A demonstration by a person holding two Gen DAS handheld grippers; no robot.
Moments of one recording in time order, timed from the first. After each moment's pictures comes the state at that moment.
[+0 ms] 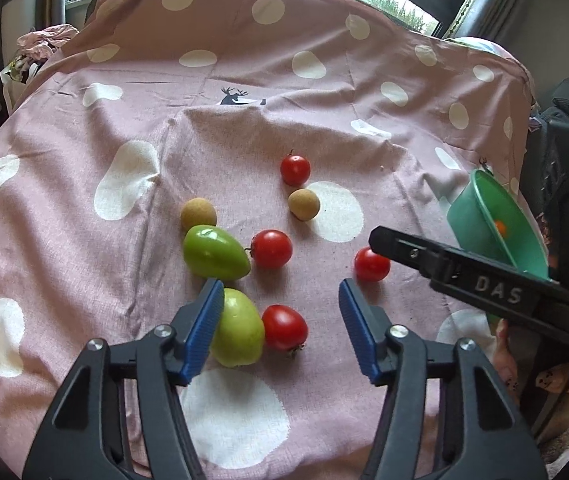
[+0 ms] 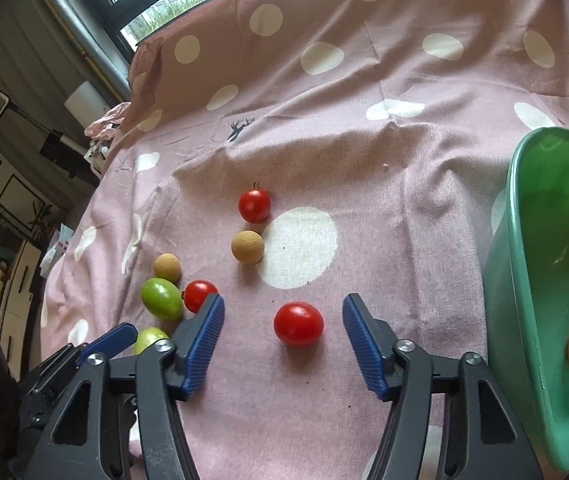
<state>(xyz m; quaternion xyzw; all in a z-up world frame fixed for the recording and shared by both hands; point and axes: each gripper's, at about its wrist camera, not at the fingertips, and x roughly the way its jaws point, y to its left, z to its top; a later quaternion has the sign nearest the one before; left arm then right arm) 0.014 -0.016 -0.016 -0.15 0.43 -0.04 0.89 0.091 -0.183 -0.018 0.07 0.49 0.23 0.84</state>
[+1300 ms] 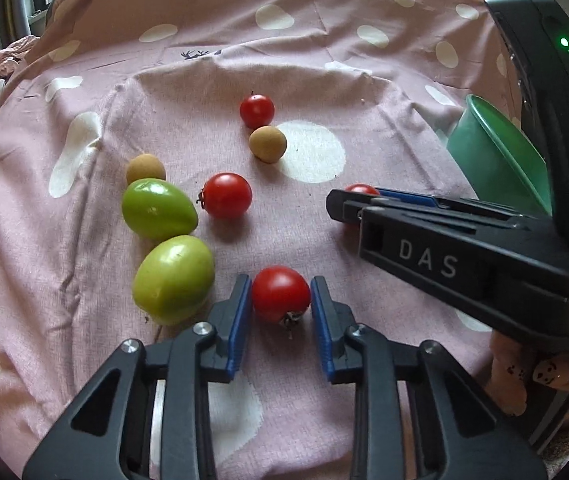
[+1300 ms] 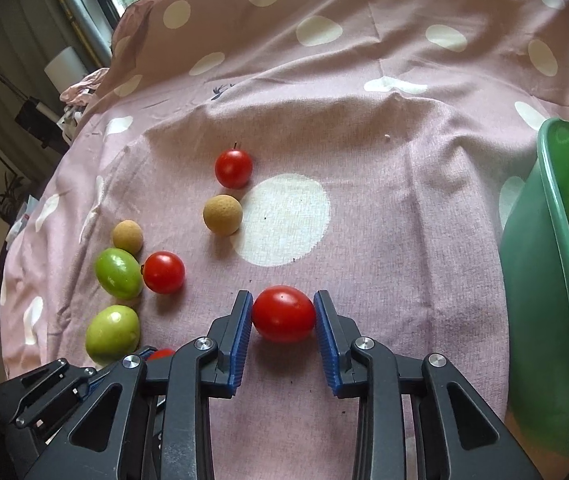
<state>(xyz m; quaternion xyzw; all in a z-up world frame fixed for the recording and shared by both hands) 0.020 -0.055 -0.049 -0.07 0.48 -0.05 0.87 0.092 -0.165 -0.042 0.01 0.50 0.20 0.84</state>
